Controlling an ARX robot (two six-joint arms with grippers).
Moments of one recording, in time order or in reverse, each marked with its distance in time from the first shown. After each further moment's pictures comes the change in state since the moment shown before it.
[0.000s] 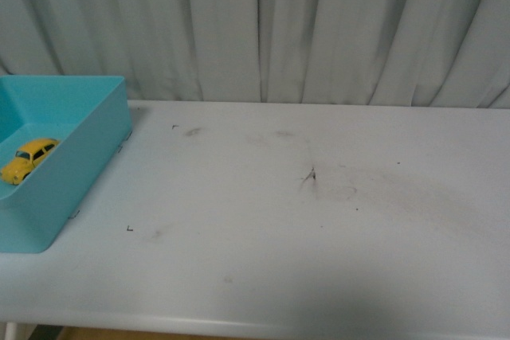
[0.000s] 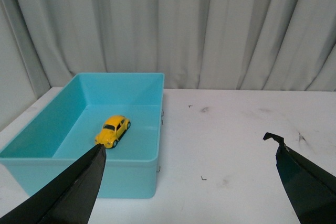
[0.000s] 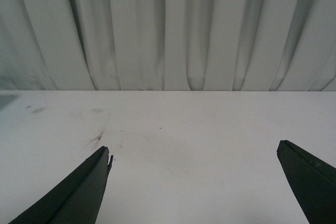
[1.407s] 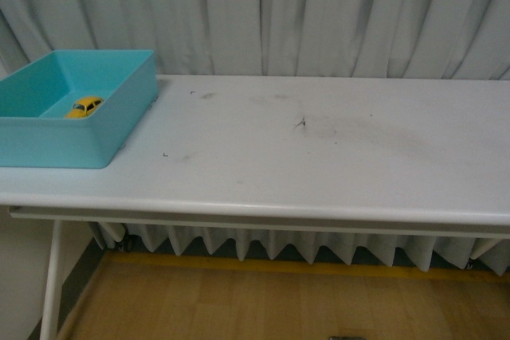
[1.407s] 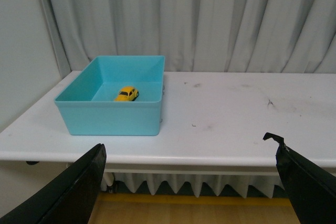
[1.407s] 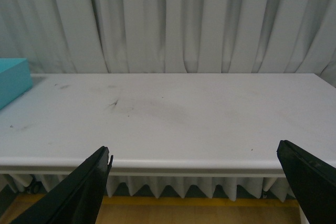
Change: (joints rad) left arm 0.000 0.000 0.000 0.000 0.000 0.000; right arm 0.000 0.000 0.000 0.001 0.000 0.000
